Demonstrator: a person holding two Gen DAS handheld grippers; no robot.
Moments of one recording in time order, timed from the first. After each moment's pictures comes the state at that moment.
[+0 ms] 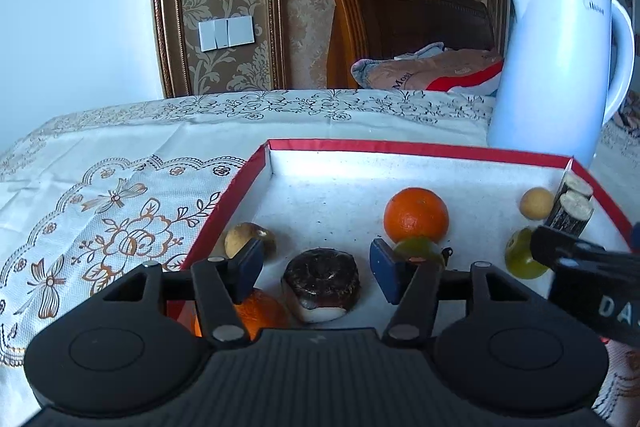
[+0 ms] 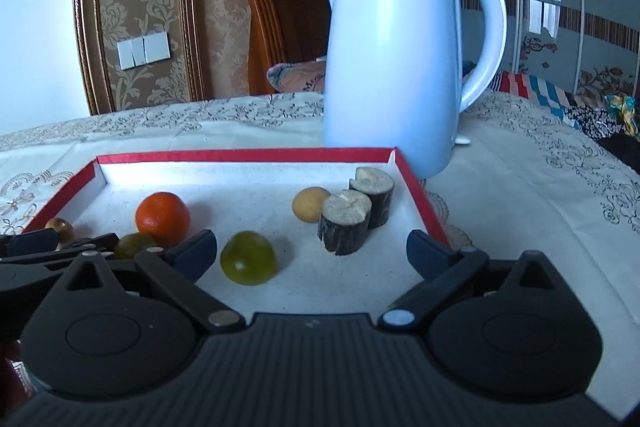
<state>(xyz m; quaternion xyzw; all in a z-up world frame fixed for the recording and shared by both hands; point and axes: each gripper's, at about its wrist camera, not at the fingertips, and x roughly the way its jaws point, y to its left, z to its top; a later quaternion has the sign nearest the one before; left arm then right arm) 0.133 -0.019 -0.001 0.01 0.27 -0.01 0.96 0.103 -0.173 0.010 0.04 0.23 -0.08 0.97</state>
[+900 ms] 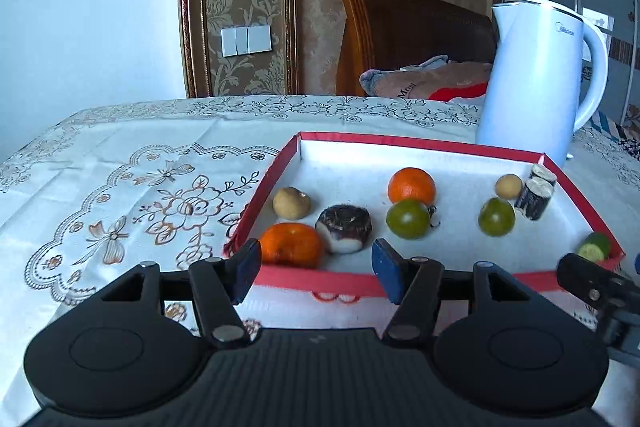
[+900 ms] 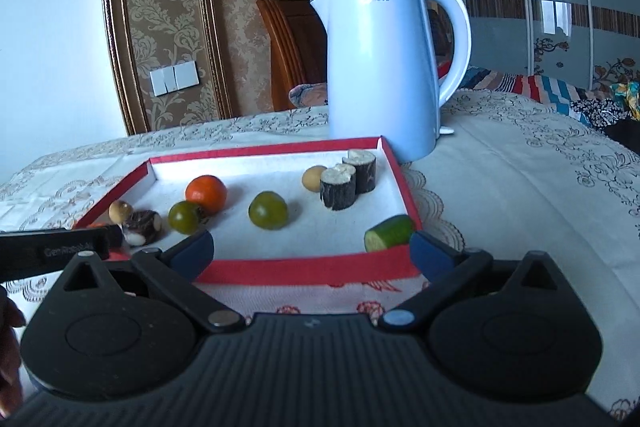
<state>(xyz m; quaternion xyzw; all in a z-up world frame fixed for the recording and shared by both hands) 0.056 0.000 0.015 0.00 0.26 -0.01 0.97 0.011 -0.183 0.010 0.07 0.19 -0.04 0.98</state>
